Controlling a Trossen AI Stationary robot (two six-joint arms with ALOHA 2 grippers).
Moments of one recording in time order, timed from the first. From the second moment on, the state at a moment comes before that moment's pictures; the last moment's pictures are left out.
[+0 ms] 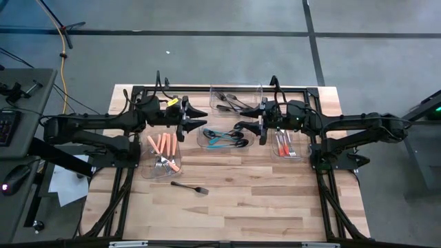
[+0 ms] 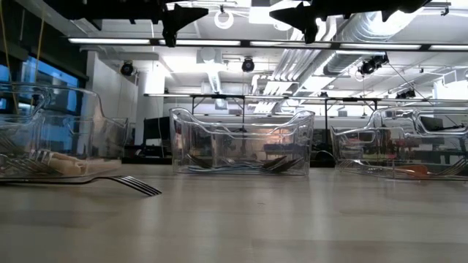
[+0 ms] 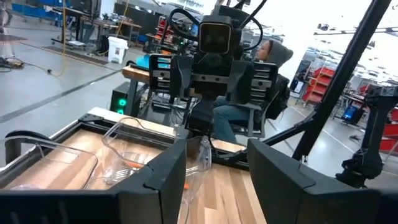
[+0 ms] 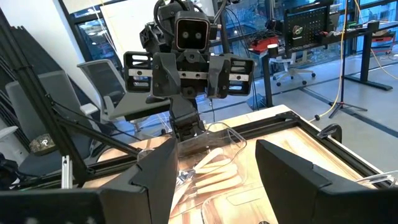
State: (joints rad) left arm 0.25 1.07 0.65 0.47 0.24 -0.28; right arm -0.14 1.13 0.75 0.38 -0.05 0.21
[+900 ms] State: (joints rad) left arm -0.33 1.47 1.32 -0.50 -0.17 -0.10; right arm -0.14 1.13 0.75 0.17 -0.03 0.07
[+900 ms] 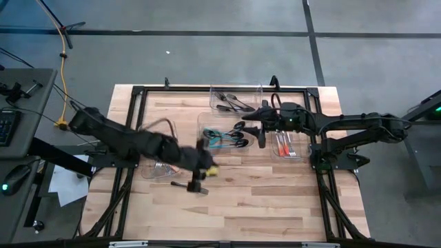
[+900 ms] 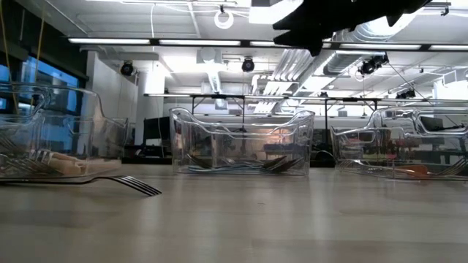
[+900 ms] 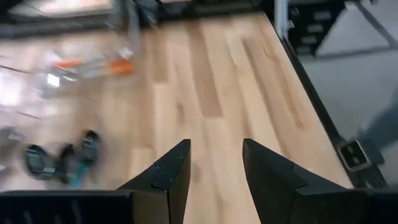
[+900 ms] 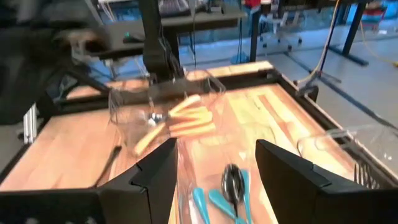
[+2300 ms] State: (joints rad) left arm -0.39 1.94 1.32 -0.75 0.02 -0.18; right arm -0.14 1.13 0.75 0.12 -0.03 0.18
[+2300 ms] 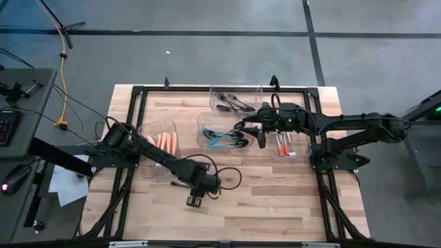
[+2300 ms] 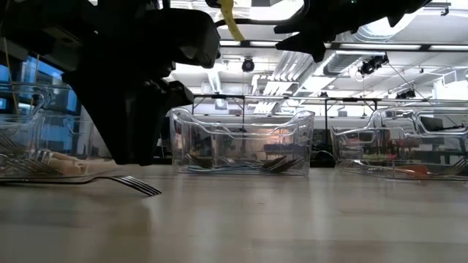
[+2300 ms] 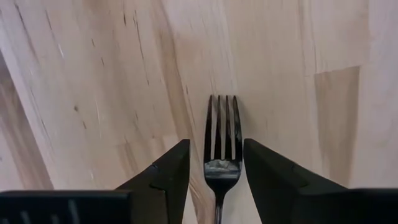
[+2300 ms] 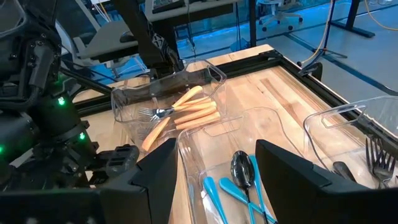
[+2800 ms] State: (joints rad) left arm -0.39 1.94 1.32 -0.75 0.02 -0.18; right arm -0.14 1.13 0.75 0.12 -0.03 0.18
